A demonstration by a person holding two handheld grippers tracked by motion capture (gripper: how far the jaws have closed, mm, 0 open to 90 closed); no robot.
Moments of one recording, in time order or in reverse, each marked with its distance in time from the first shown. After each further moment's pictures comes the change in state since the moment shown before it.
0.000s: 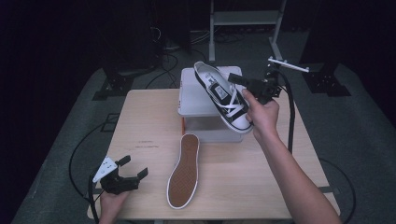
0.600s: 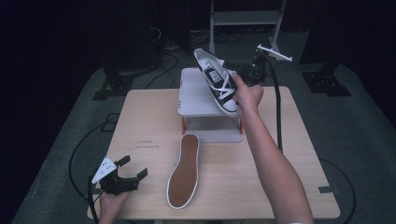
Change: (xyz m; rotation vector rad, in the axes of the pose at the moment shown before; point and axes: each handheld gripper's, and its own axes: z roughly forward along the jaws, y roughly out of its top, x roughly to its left) left arm -0.001 0.001 -0.003 -0.014 -0.003 0.017; right arm -0.035 0.024 0.057 -0.057 -0.104 0.132
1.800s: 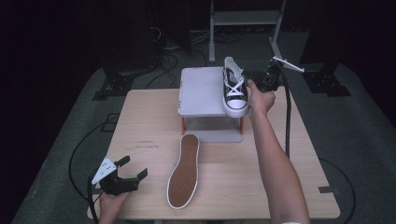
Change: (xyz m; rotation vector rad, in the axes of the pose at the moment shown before) left arm -0.002 -0.001 -0.001 0.004 -0.001 0.003; right arm -0.069 0.002 -0.011 -0.049 -0.183 0.075
